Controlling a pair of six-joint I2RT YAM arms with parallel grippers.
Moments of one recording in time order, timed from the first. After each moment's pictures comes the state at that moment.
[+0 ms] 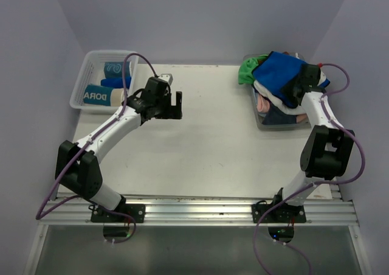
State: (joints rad) left arm -0.48 1.54 1.27 -0.56 -0.06 -0.38; right arm -0.18 1.72 1.37 -0.41 0.09 0.69
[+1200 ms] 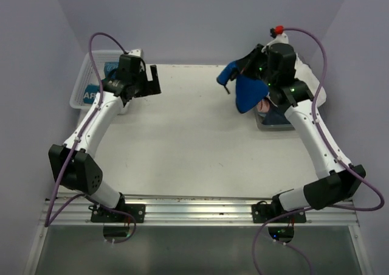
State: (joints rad) left arm -0.28 1.56 1.50 -0.67 -0.11 -0.36; right arm 0.27 1.44 1.60 -0.40 0.00 0.62
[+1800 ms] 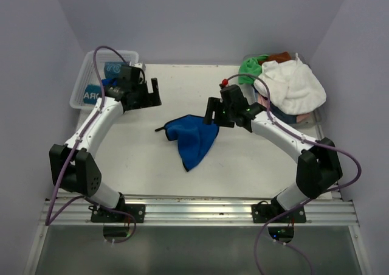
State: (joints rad) left arm -0.22 1.53 1.42 -0.69 -0.01 -0.36; right arm 0.61 1.58 1.23 -0.44 -0.04 0.62
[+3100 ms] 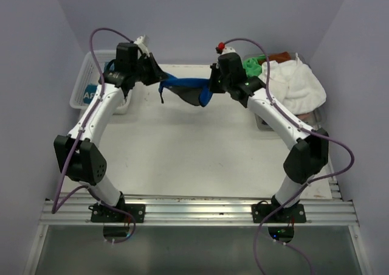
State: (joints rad) left arm -0.23 1.67 1.59 -0.51 0.33 -0.53; right arm 0.54 1.77 1.63 -0.50 0.11 0.45
